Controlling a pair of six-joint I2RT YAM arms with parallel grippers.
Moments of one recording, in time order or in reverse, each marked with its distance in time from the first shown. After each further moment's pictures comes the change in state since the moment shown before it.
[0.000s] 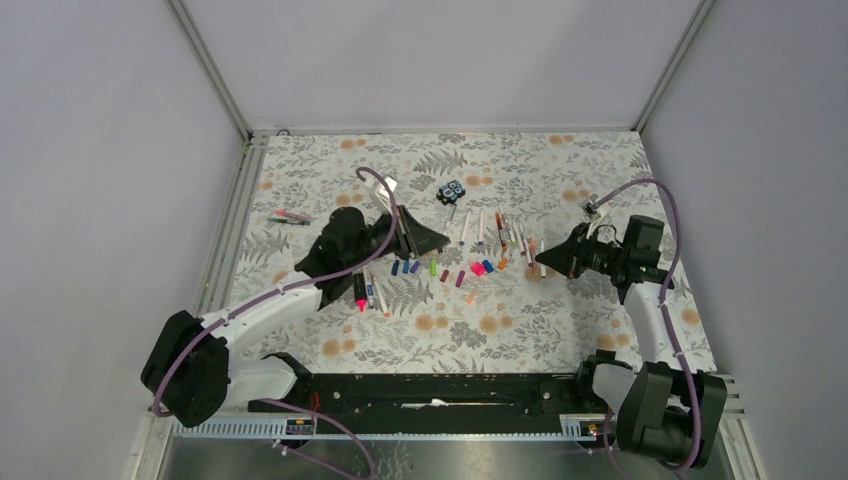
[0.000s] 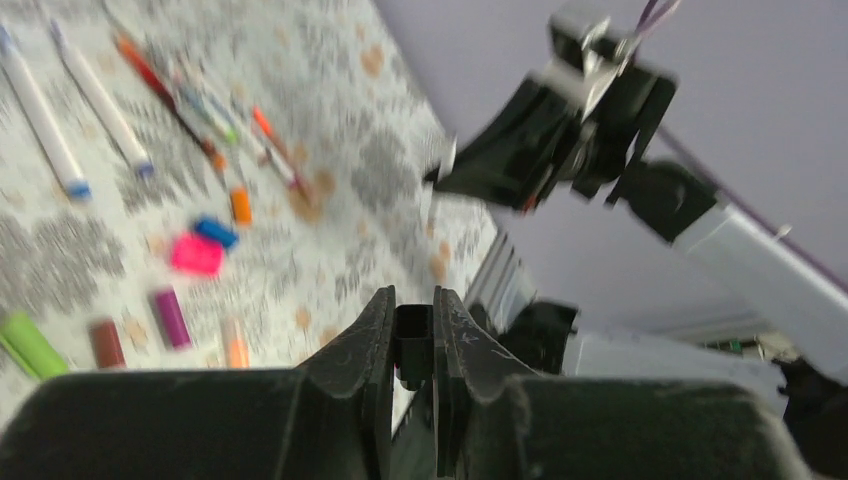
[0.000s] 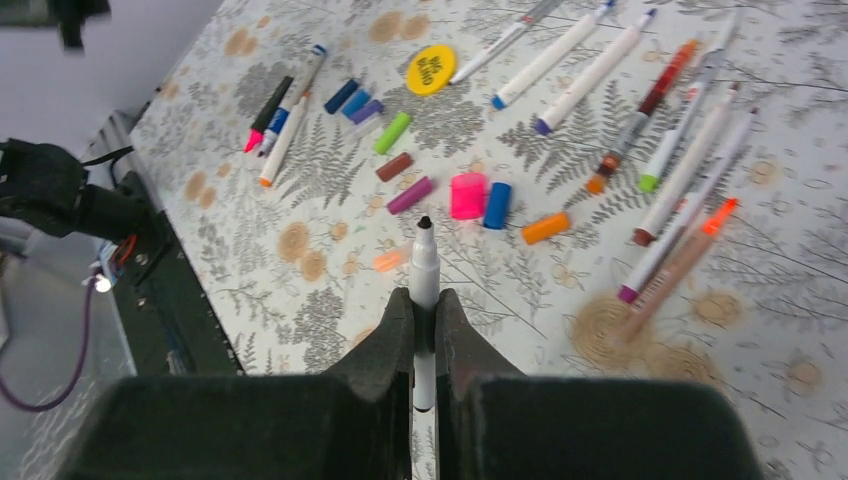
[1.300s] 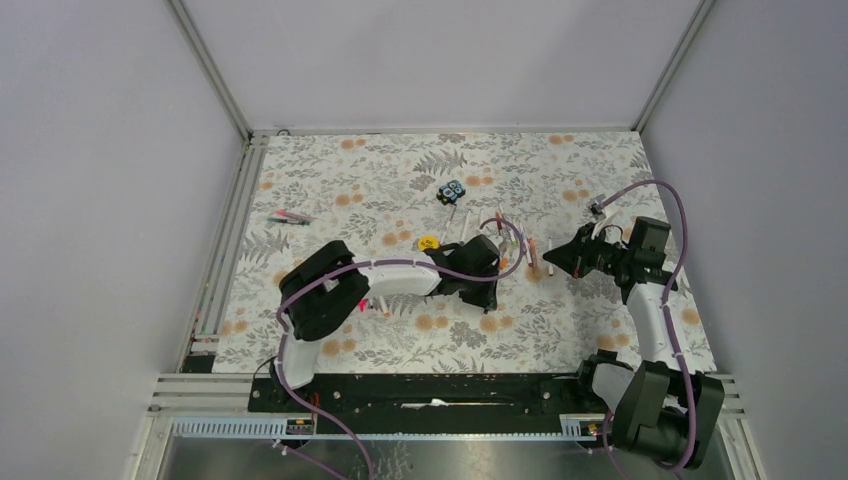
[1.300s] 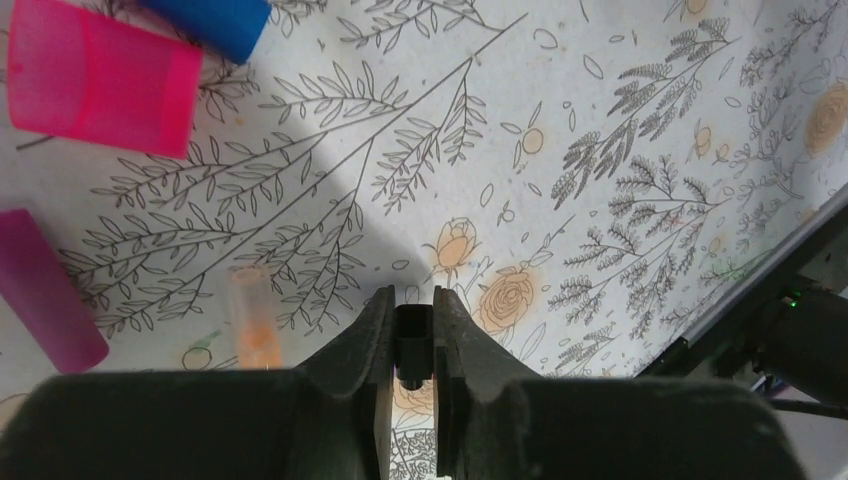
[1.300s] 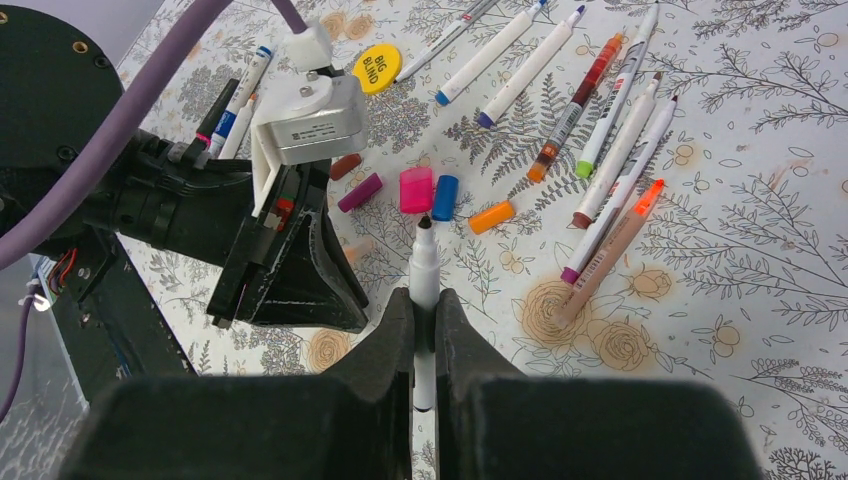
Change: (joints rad) left arm -0.420 0.758 0.525 -0.624 -0.319 0.182; right arm -0.069 -0.007 0.000 -0.021 0.069 -0.068
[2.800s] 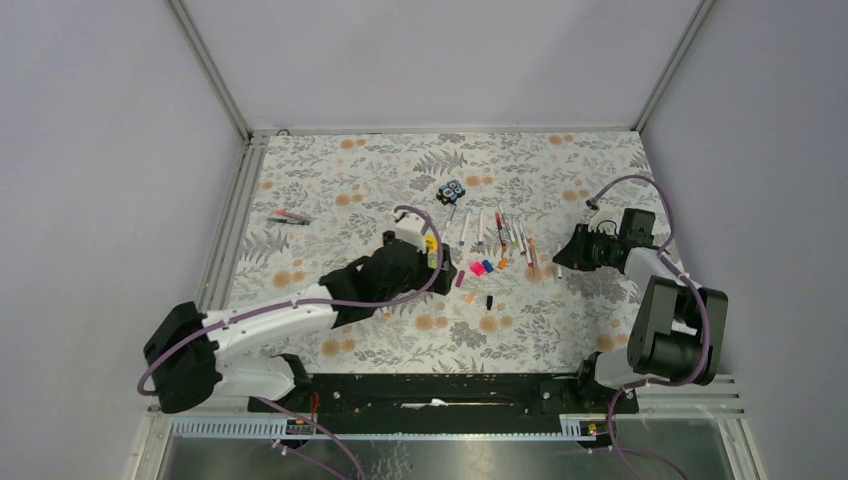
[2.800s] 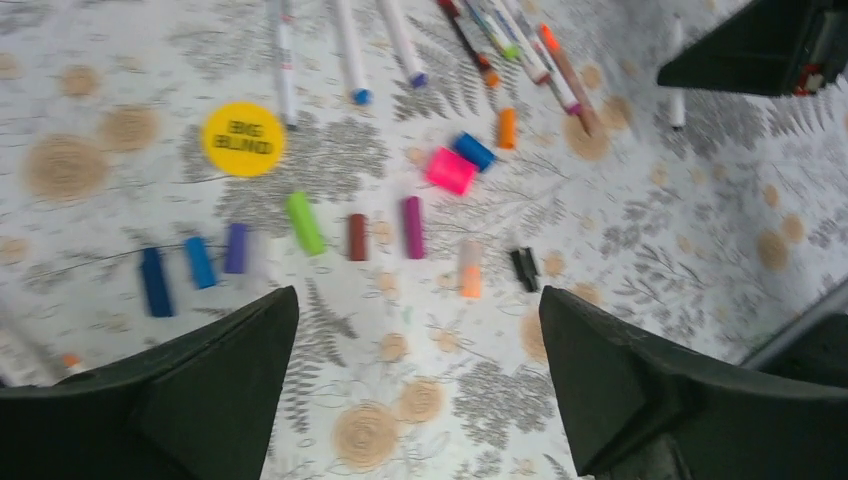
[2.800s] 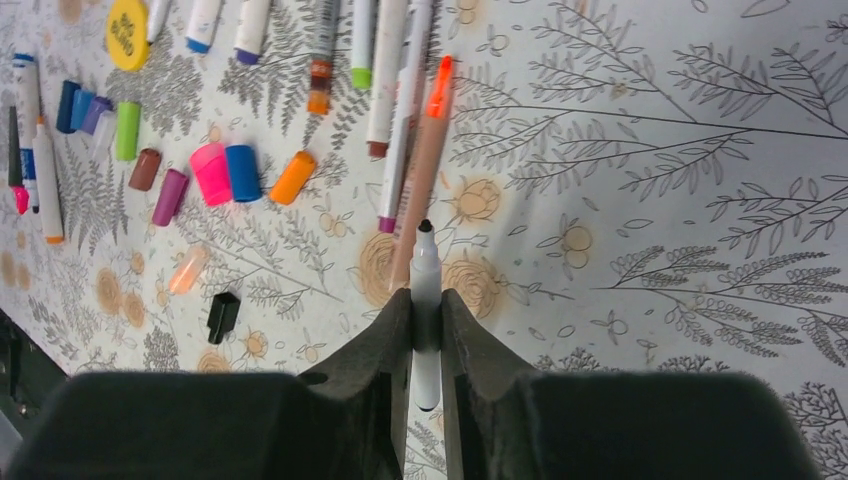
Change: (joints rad) left arm 0.017 -0.680 -0.404 0.103 -0.418 0.163; right arm -0.001 0.360 0.076 0.028 0.313 0.041
